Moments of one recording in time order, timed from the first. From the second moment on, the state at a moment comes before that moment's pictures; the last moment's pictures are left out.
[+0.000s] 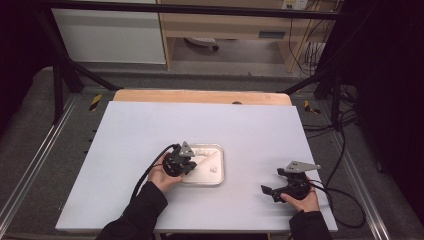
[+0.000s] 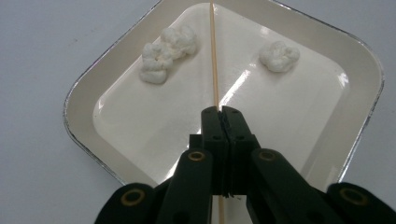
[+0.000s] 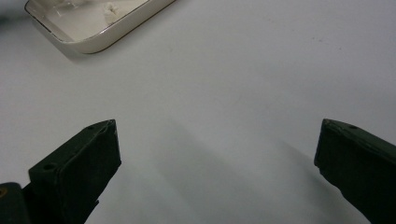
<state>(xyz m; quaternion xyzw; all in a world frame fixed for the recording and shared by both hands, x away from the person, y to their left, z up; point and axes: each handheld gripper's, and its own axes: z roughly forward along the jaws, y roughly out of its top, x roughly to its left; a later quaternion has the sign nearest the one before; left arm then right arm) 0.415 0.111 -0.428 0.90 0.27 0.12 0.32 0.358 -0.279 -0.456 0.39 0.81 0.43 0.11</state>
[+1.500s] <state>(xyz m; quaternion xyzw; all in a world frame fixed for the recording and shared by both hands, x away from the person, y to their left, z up) 0.377 0.065 -0.384 0.93 0.17 0.10 0.31 0.340 -0.226 -0.412 0.18 0.90 0.29 0.27</state>
